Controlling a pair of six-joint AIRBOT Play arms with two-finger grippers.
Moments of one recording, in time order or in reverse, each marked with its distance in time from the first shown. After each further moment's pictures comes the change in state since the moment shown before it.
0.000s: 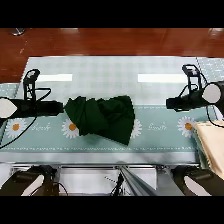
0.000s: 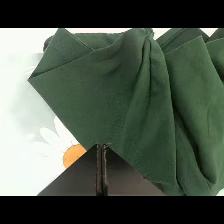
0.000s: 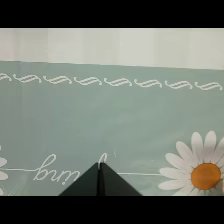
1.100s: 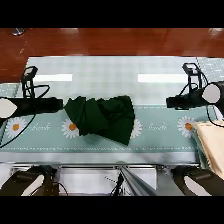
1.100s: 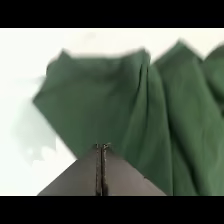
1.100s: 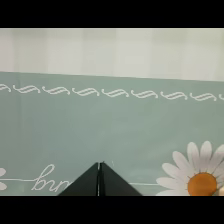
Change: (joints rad) left arm 0.000 0.000 0.000 -0.003 0.113 -0.003; right arm 0.000 0.000 -0.001 -0.014 -0.042 0.000
